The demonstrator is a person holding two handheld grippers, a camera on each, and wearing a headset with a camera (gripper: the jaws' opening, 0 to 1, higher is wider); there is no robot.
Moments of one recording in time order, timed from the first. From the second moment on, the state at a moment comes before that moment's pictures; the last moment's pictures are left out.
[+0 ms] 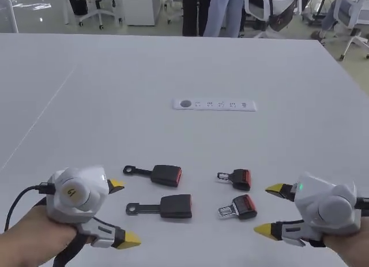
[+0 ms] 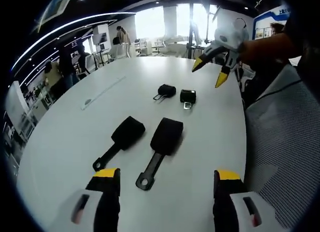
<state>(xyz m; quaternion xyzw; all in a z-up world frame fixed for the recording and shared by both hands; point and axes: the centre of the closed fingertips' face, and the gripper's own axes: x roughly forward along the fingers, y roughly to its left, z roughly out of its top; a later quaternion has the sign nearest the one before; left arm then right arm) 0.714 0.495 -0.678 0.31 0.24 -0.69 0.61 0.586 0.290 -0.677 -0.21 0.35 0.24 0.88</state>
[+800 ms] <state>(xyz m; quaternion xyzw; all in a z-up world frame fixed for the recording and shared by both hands) 0.713 0.460 -0.691 0.31 0.24 -0.71 0.58 0.620 0.297 -0.696 -0.29 0.37 0.32 0.82</state>
